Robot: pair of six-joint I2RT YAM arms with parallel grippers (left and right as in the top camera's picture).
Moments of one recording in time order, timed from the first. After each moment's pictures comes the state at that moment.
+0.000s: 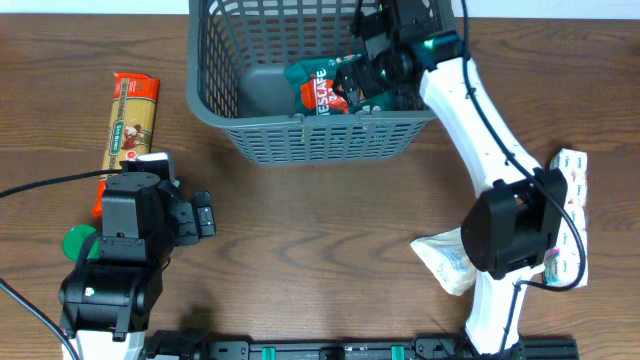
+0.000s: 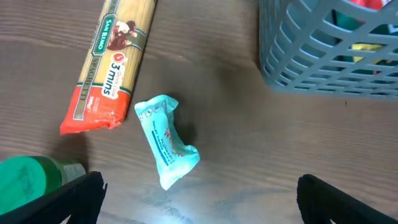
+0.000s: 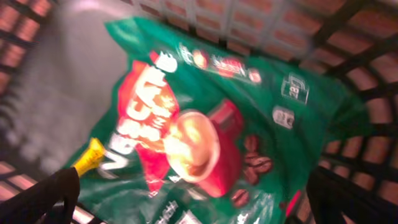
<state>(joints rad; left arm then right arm) -0.10 0.82 0.90 -0.93 -0.11 -0.16 0.32 2.09 2.00 -0.91 -0.17 -0.10</state>
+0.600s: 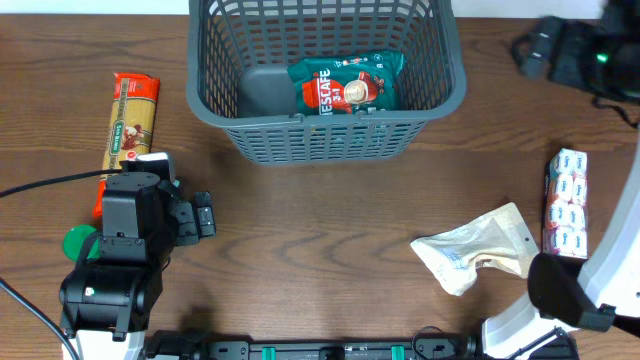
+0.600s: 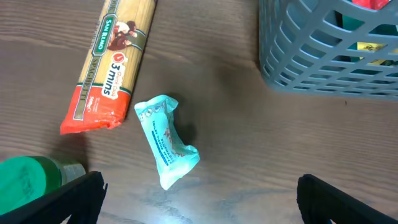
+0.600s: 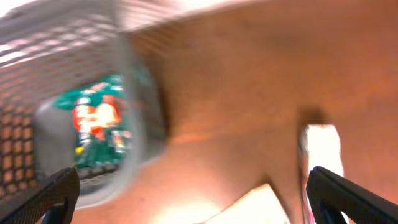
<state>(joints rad) -0.10 0.82 0.90 -0.93 -0.11 -0.16 -0.17 1.82 2.58 -1.69 -0.09 0.19</state>
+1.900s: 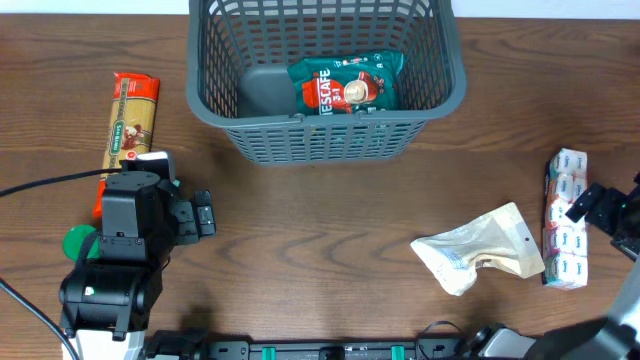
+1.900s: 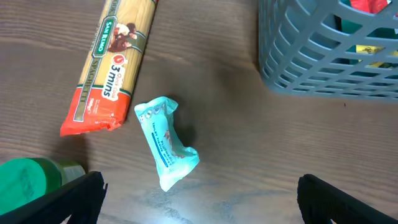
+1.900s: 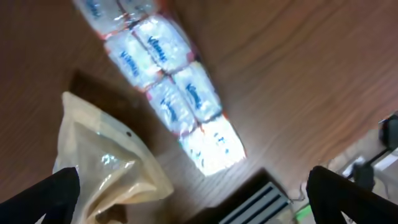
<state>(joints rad) -0.10 0.82 0.90 -0.93 -0.11 -0.16 -0.72 1.45 1.29 -1.25 0.10 0.03</state>
